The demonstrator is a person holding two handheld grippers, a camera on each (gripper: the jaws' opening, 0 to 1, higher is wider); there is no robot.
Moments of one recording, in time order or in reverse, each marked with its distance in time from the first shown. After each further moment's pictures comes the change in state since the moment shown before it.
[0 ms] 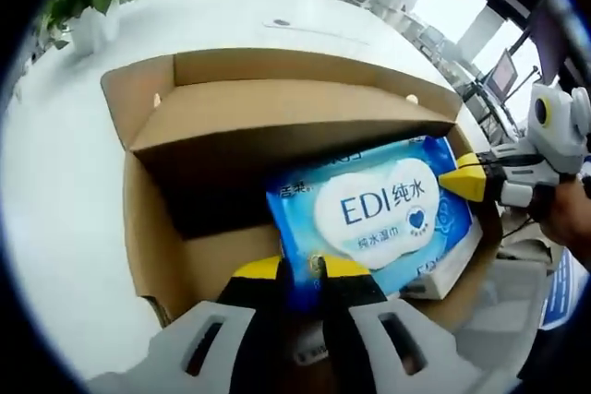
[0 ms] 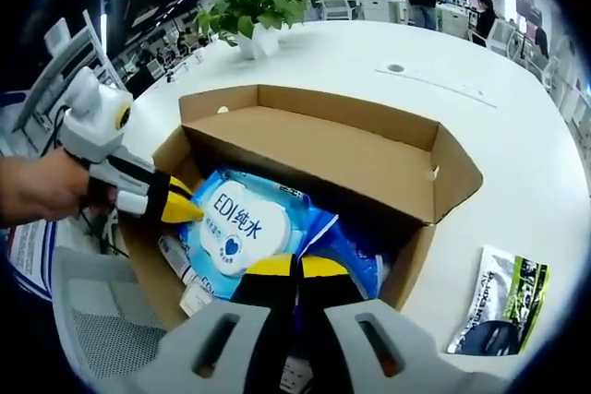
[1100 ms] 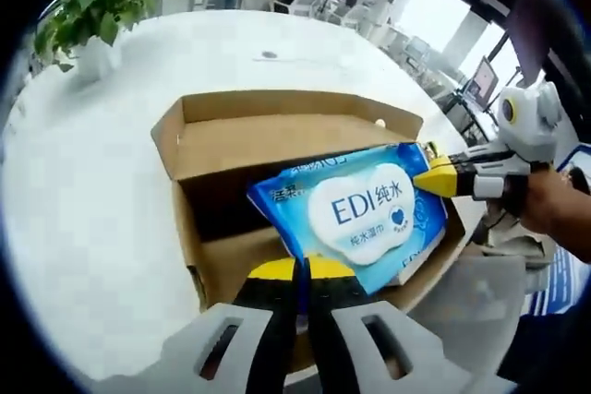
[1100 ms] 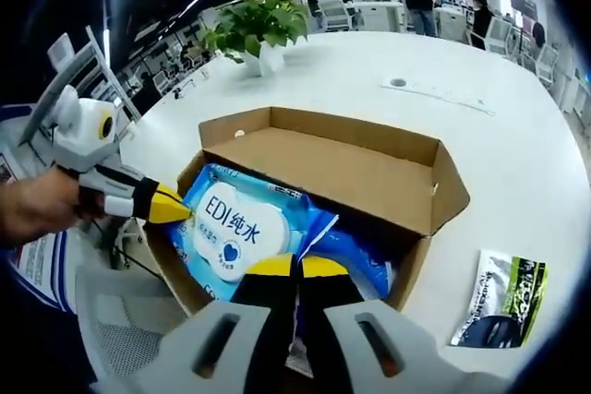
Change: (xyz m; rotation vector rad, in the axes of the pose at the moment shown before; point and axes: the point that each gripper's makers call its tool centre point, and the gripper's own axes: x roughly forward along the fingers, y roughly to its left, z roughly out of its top) left arm -0.070 -0.010 0.015 0.023 -0.120 -0.042; right arm -0.030 0.021 0.024 0.039 -0.056 0.034
